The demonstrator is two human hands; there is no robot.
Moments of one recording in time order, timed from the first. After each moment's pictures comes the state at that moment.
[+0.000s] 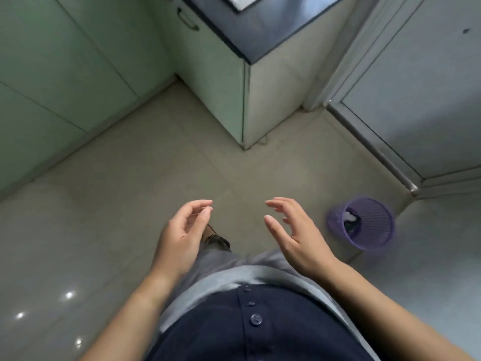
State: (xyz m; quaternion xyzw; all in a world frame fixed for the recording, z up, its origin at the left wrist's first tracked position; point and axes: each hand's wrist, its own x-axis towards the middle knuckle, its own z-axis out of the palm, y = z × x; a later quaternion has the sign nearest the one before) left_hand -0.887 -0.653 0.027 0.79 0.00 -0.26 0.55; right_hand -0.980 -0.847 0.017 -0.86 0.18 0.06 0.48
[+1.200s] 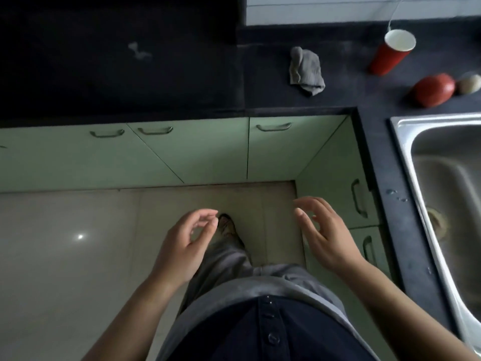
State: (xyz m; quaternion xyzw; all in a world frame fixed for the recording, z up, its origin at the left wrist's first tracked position) left_hand -0.301 -0.489 0.037 0.83 0.17 -0.08 0.52; right_hand -0.237 -0.745 0.028 -0.89 -0.08 0.12 0.42
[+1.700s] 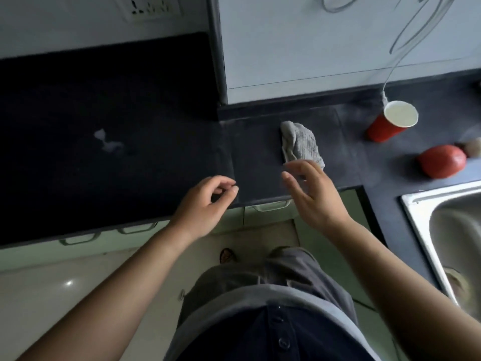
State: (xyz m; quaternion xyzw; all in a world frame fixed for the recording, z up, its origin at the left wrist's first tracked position) left_hand 0.033 -0.452 0.046 0.87 0.02 -0.14 0.47; right_hand 0.053 -0.675 0.056 -0.91 -0.06 0.03 0.42
